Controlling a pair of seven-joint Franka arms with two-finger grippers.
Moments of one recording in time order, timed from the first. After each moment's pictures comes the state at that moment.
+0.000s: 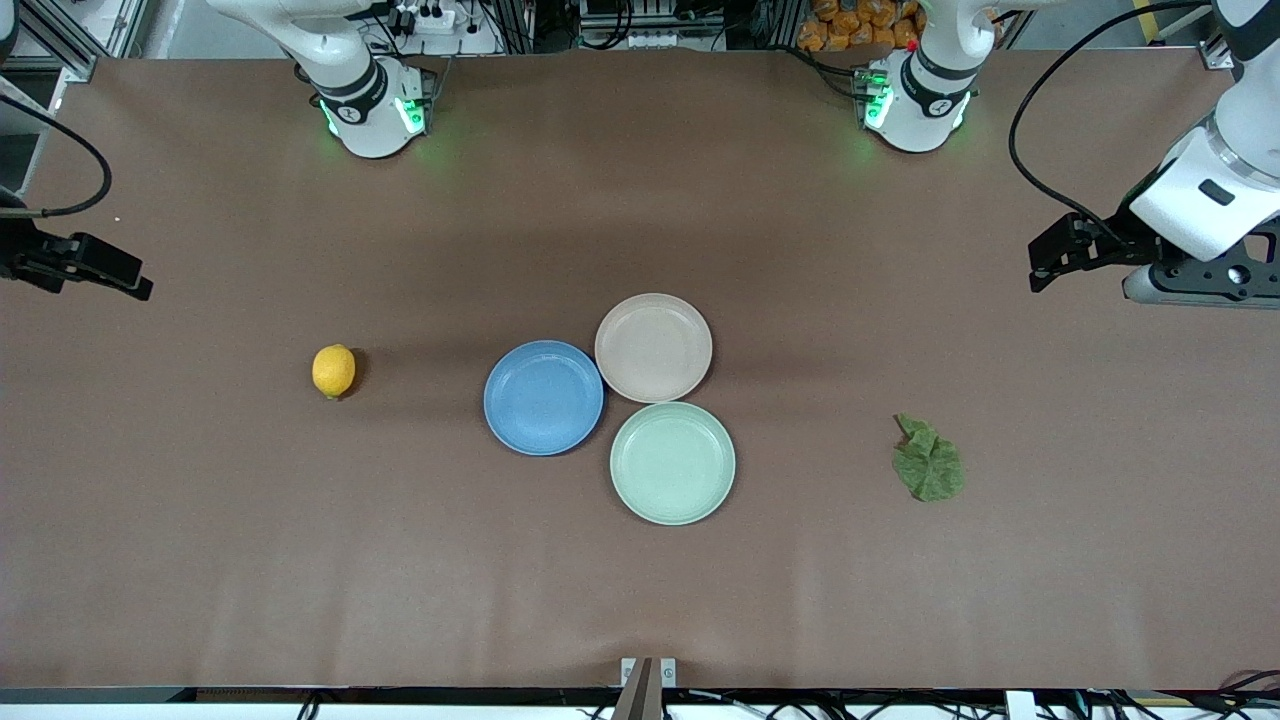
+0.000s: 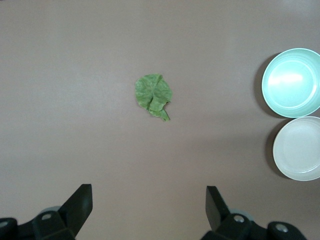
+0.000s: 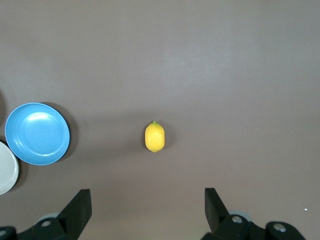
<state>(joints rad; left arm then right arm) -0.07 0.04 -0.10 -1.55 0.01 1.64 -0.08 0.04 0.10 -0.08 -1.41 0.01 1.48 0.07</state>
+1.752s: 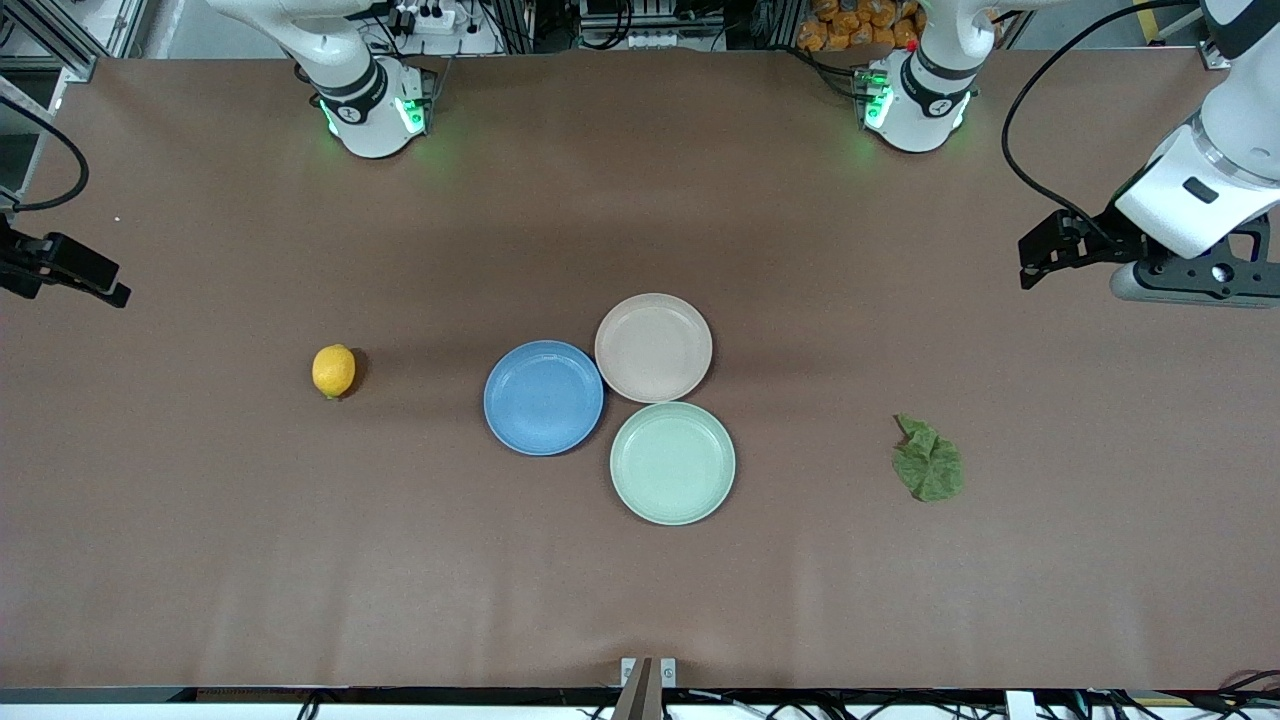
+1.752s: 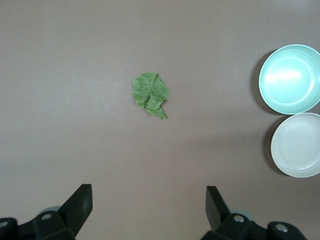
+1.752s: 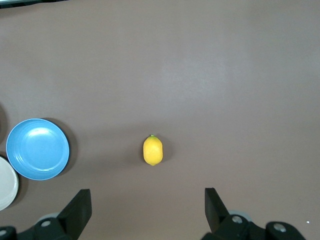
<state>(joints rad) -0.07 0.04 -0.11 -1.55 0.01 1.63 -0.08 0.04 0.09 -0.09 -1.42 0.01 1.54 0.07</state>
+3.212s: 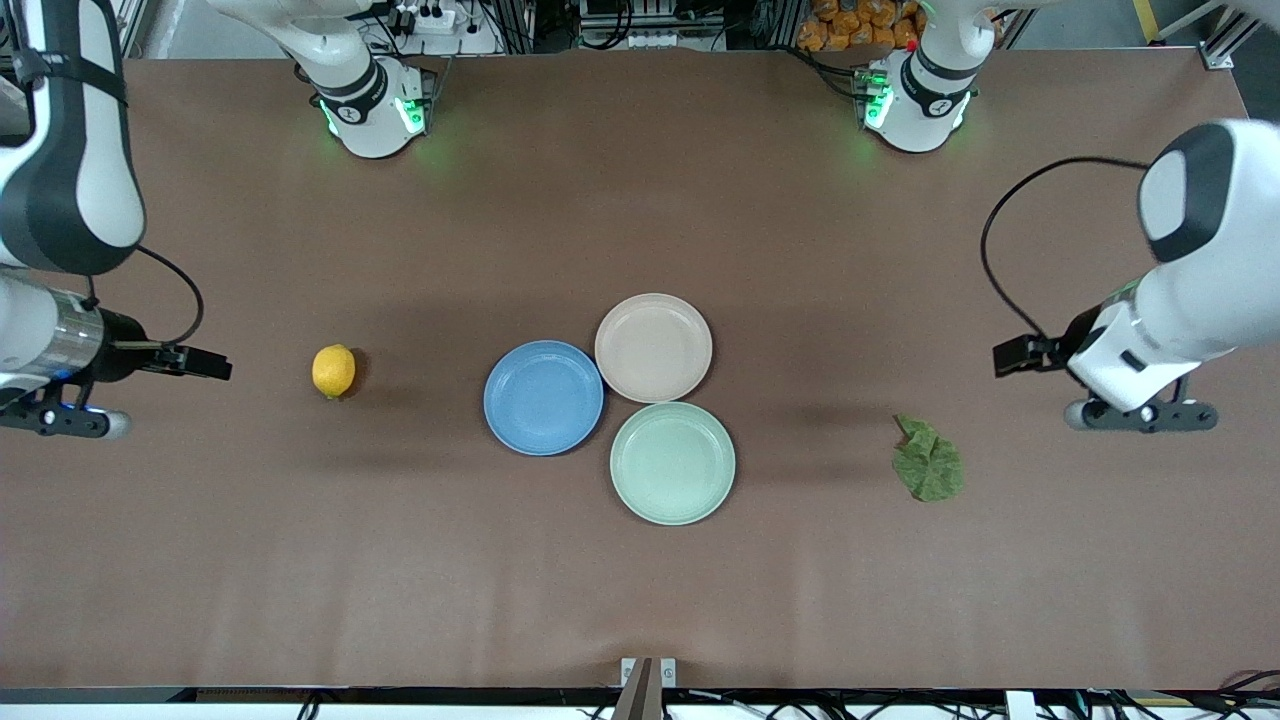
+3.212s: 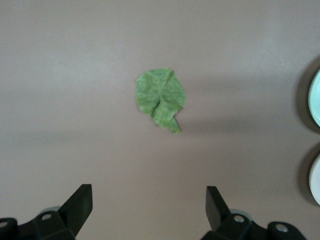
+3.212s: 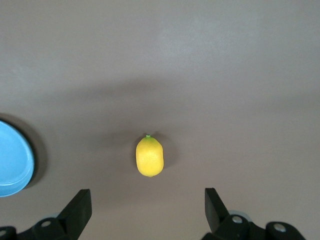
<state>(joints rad) -0.03 0.33 -0.09 -1.57 0.01 1.85 -0.08 0.02 0.28 -0.09 -1.64 0.04 1.77 0.07</state>
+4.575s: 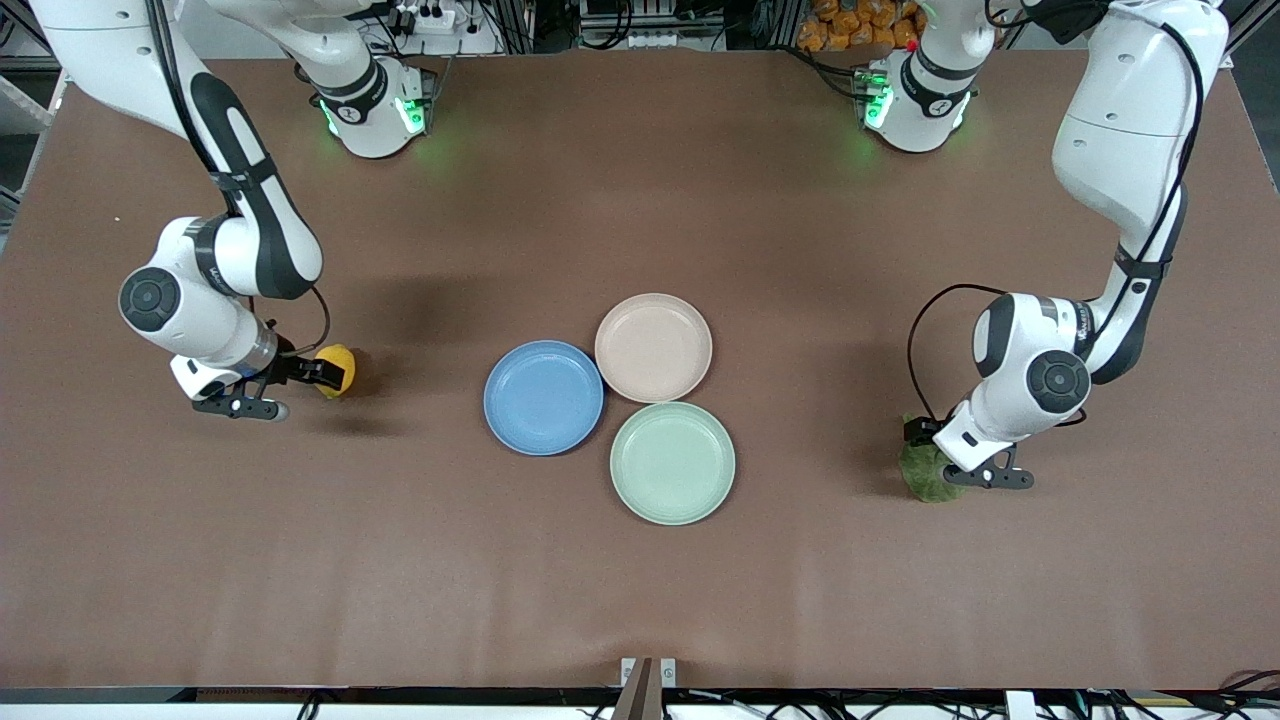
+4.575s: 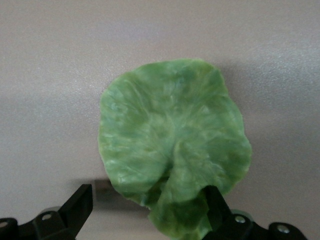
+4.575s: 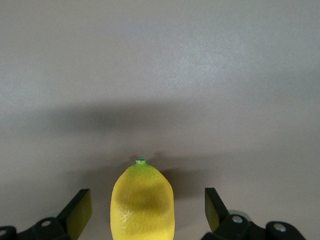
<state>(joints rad) 0.01 0.66 -0.10 -1.84 0.15 2.50 -0.09 0.05 0.33 -0.08 -2.21 0.04 2.51 0.07</state>
